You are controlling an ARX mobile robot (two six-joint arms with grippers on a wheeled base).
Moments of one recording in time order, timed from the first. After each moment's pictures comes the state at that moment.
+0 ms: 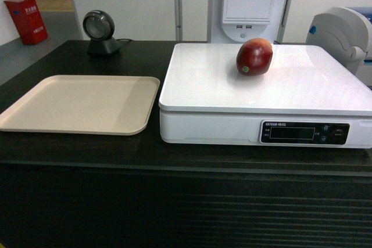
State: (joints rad) left arm 0.00 0.01 0.01 0.00 0.00 -0.01; right arm 0.00 0.00 0.01 0.00 0.00 0.00
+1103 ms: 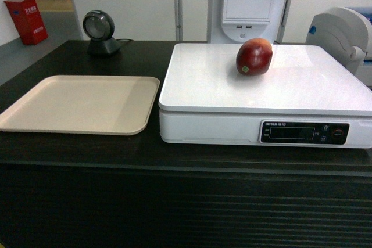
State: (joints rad) left arm 0.00 0.01 0.01 0.00 0.00 -0.01; right arm 0.00 0.00 0.01 0.00 0.00 0.00
